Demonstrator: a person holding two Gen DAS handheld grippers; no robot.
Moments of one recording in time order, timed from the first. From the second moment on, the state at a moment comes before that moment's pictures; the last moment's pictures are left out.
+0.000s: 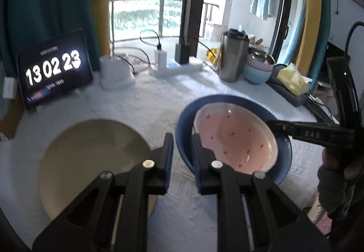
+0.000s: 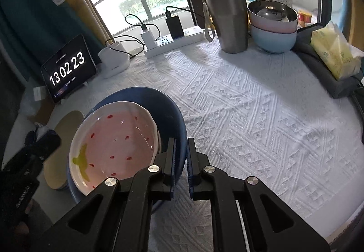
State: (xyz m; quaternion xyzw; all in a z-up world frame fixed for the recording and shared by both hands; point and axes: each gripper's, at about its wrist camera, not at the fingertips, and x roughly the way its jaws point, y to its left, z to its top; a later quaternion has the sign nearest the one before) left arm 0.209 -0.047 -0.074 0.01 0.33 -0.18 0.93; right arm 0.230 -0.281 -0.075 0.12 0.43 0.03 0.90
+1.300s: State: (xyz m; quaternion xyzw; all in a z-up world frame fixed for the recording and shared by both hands) left arm 0.229 -0.064 -0.084 -0.02 0.38 -0.16 0.91; right arm 0.225 -0.286 -0.070 0.16 0.41 0.01 0.90
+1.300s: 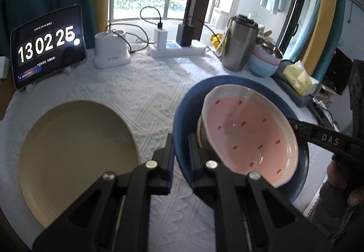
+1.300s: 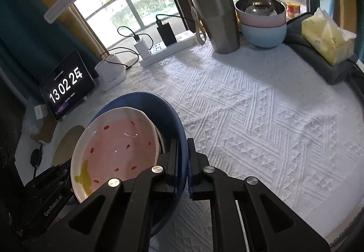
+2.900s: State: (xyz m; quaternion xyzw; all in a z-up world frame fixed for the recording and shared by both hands) left arm 0.213 0.097 -0.054 -0.08 0.35 -0.09 0.93; right arm 0.265 -0.132 -0.027 0.09 0.40 0.10 0.90
